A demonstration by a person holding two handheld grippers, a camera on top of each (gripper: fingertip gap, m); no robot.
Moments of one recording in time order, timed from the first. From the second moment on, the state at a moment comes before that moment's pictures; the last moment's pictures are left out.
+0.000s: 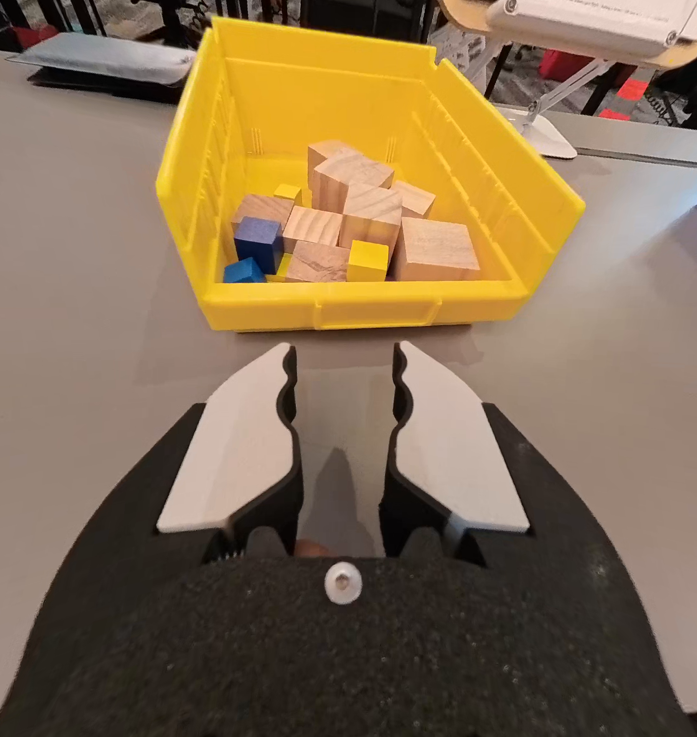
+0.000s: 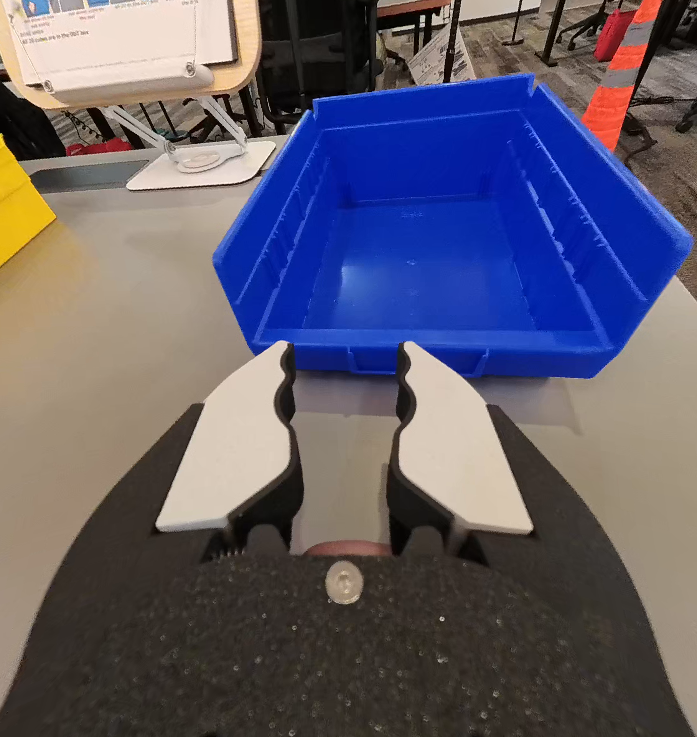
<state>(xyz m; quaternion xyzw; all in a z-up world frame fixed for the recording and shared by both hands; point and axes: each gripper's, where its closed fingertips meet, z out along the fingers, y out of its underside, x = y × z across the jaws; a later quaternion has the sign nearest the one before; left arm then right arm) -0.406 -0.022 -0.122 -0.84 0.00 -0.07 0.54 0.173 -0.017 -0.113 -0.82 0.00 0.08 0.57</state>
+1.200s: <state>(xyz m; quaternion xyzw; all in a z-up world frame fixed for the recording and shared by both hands) -0.494 0.227 -0.146 -0.99 -0.04 -0.04 0.08 -0.121 0.111 -0.056 -0.83 -0.27 0.11 0.47</state>
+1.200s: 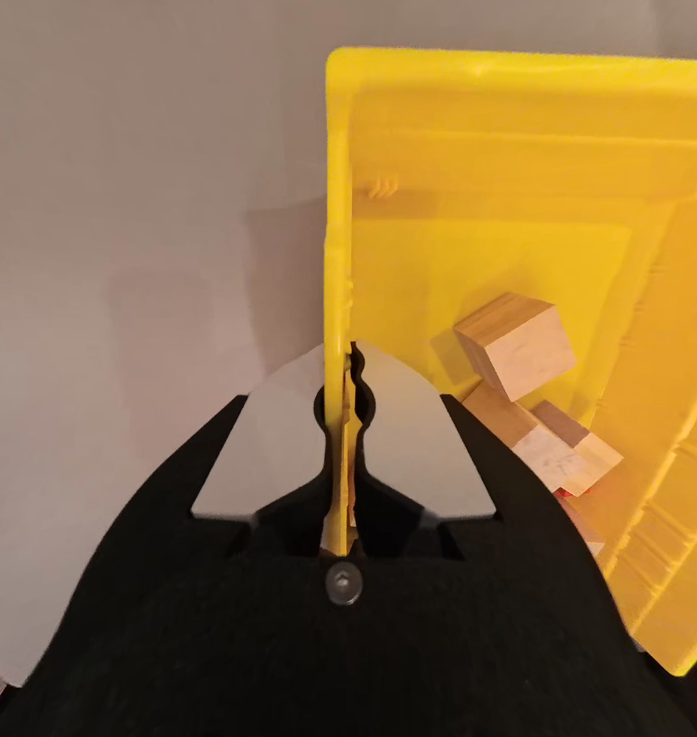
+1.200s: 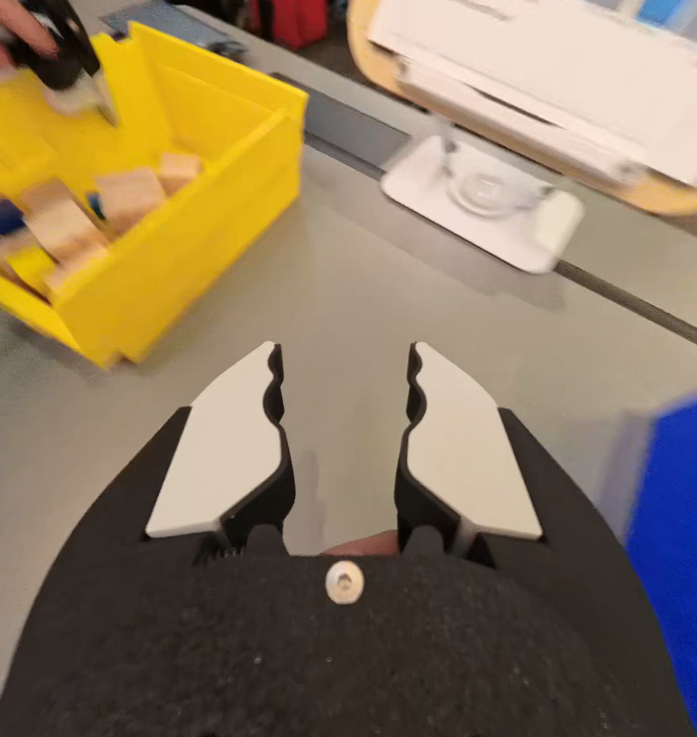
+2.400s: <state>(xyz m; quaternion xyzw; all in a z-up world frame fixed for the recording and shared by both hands) -0.318 0.222 -0.070 -0.98 0.16 -0.09 0.07 -0.125 0.197 -0.068 -0.99 -0.15 0.07 0.02</state>
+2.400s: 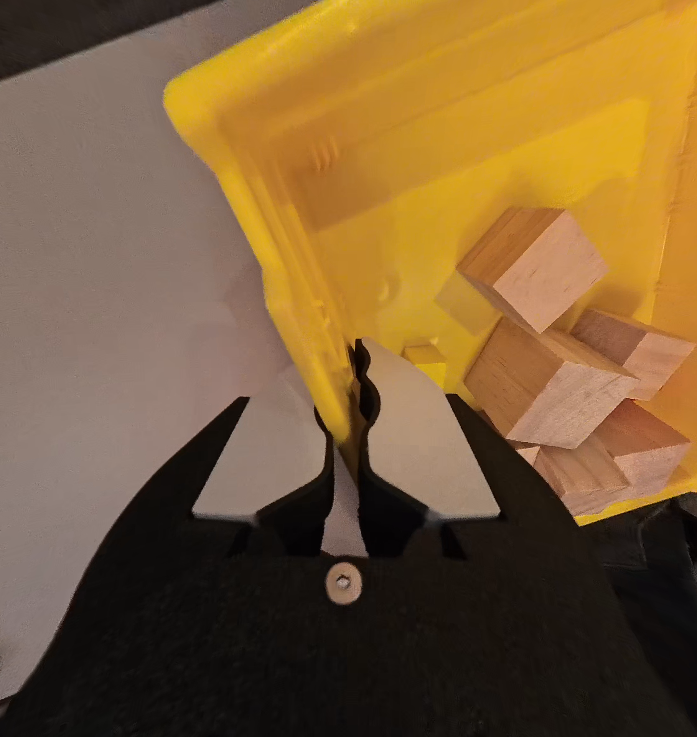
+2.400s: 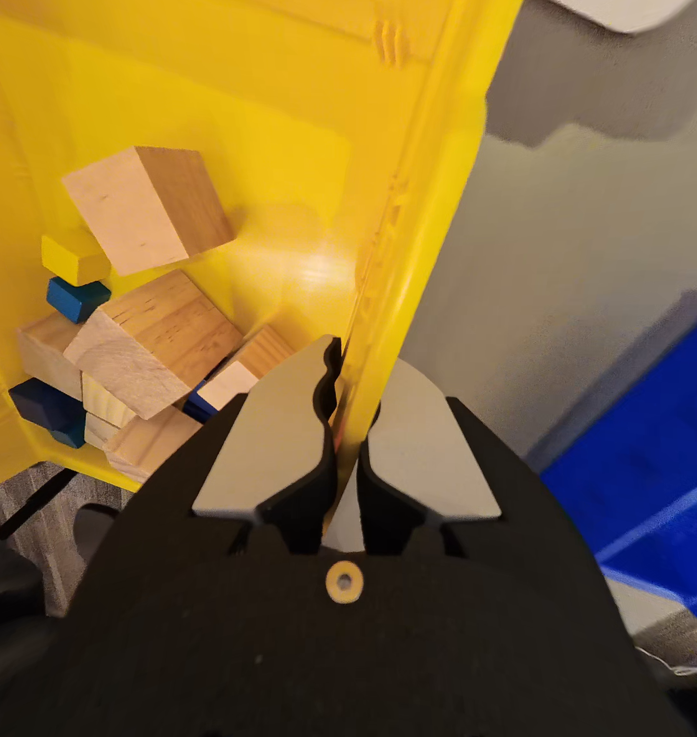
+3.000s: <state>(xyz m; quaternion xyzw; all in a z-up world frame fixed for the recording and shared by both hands) 0.097 0.282 0.038 -0.92 0.33 -0.15 0.16 0.268 0.195 0.045 -0.99 0.04 0.01 0.14</state>
